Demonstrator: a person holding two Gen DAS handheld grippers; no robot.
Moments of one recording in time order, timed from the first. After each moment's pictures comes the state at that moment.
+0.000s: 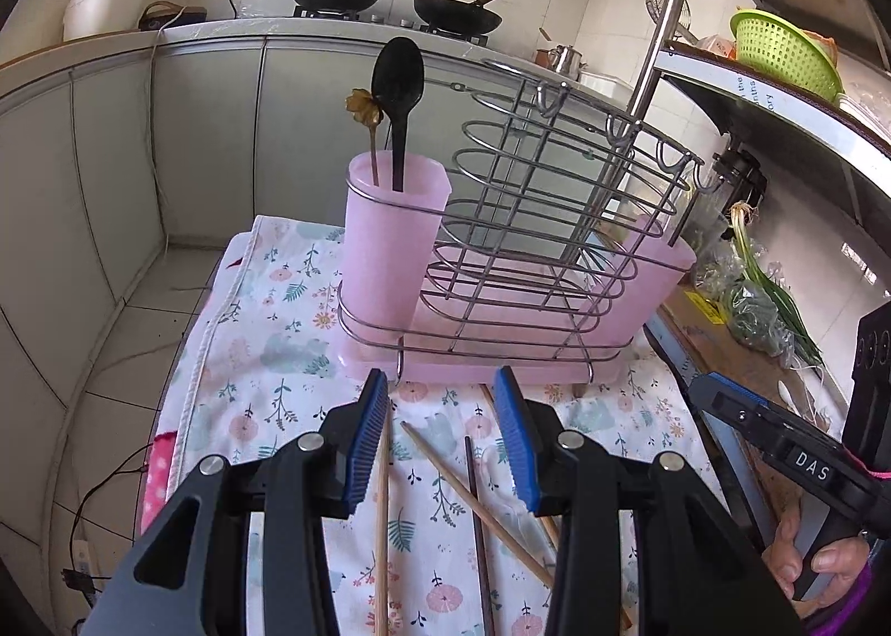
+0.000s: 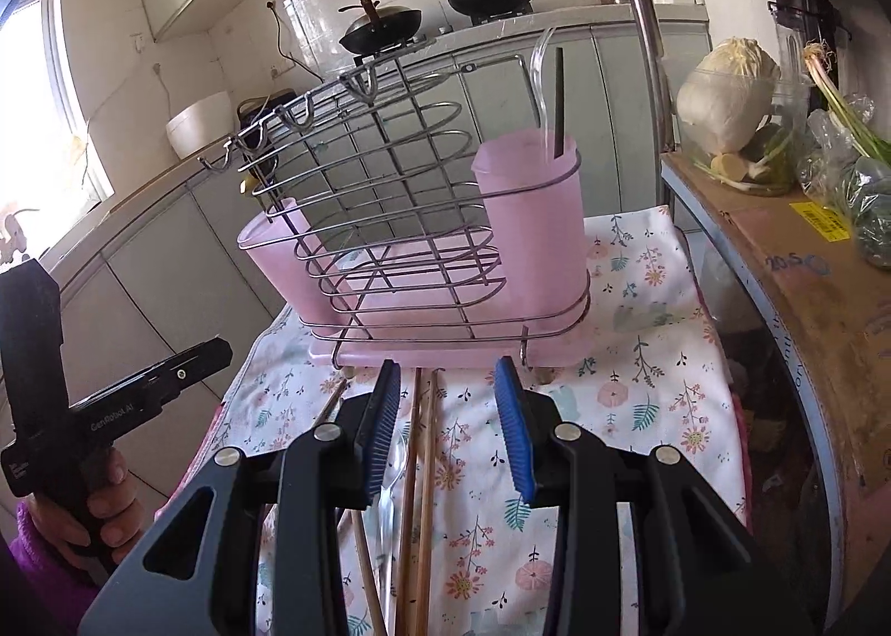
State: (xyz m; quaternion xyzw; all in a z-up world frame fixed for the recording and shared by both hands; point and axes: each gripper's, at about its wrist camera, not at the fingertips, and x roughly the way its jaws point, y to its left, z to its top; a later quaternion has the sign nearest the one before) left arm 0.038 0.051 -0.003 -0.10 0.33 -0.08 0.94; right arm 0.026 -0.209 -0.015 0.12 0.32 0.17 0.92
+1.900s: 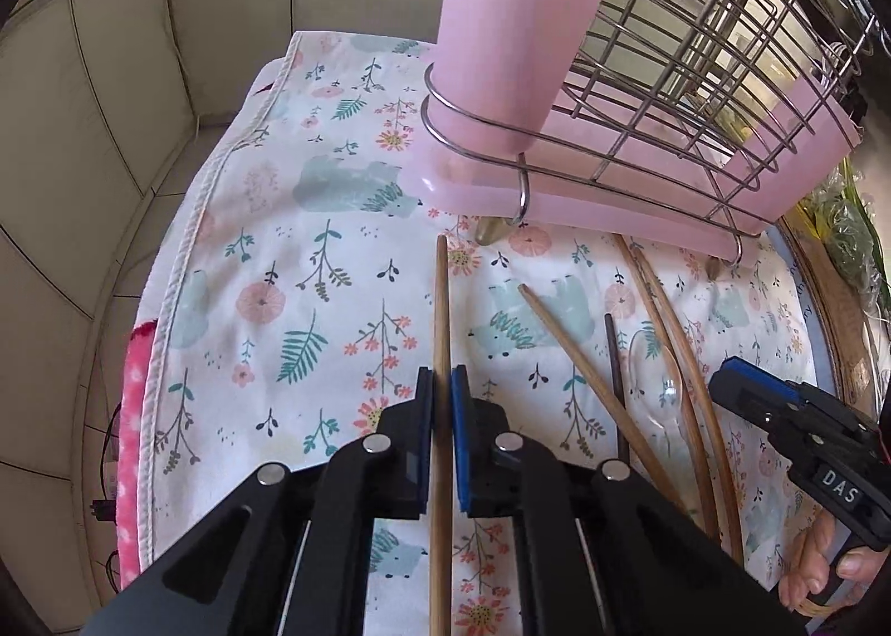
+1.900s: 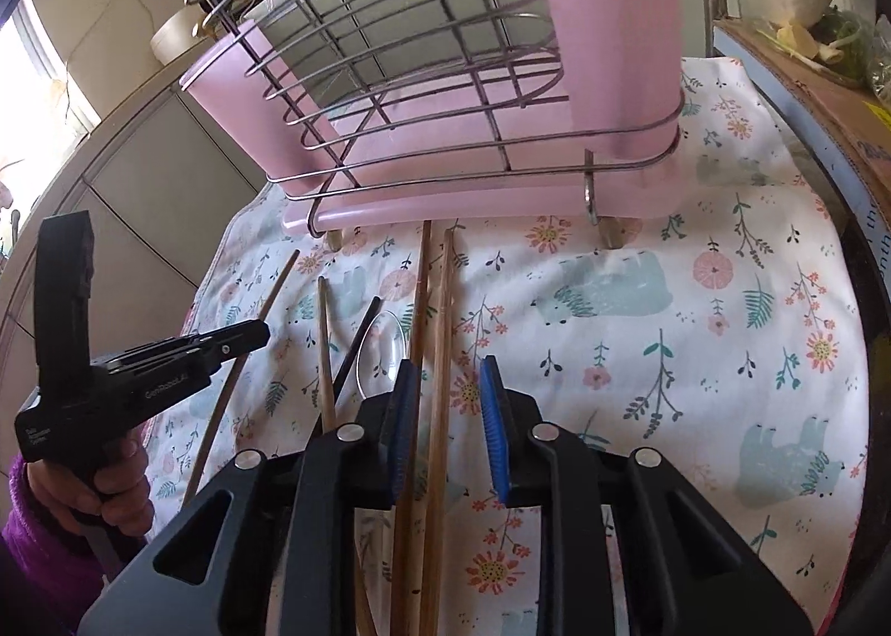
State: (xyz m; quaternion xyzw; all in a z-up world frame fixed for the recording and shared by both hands) left arm 0.087 0.076 -0.102 -0.08 0.50 -0.03 0.86; right arm 0.074 -0.154 -0.098 0.09 0.47 0.20 0.85
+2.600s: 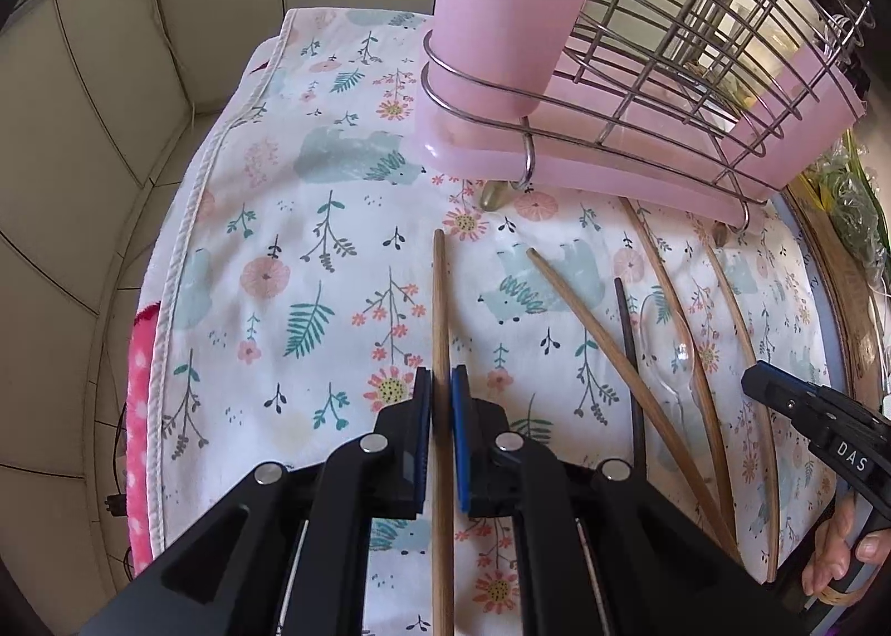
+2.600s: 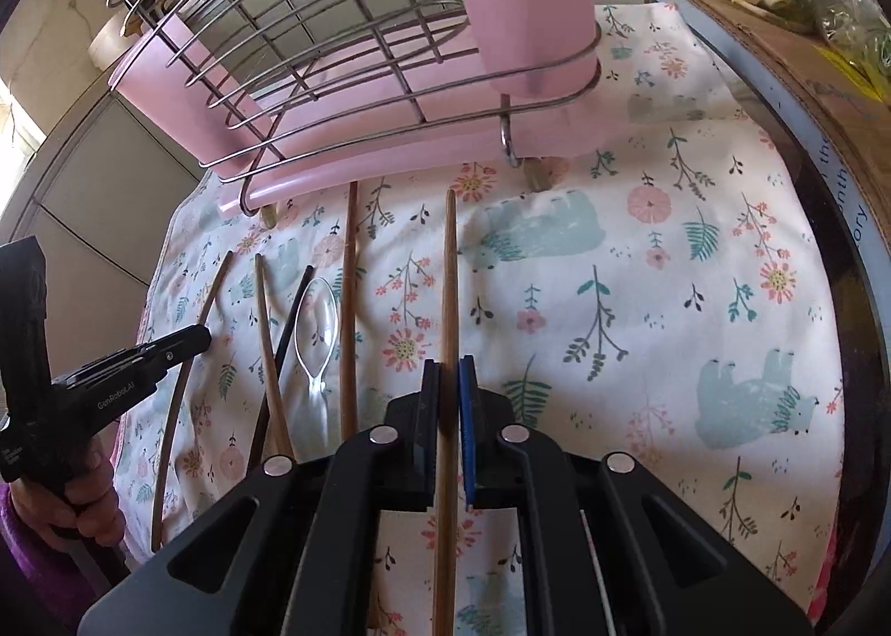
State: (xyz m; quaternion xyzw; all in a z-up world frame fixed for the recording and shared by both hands) left arm 0.086 0.073 -0.106 -0.05 0.53 -0.04 0.84; right arm 0.063 -0.182 -0.107 0.12 0.53 0.13 0.83
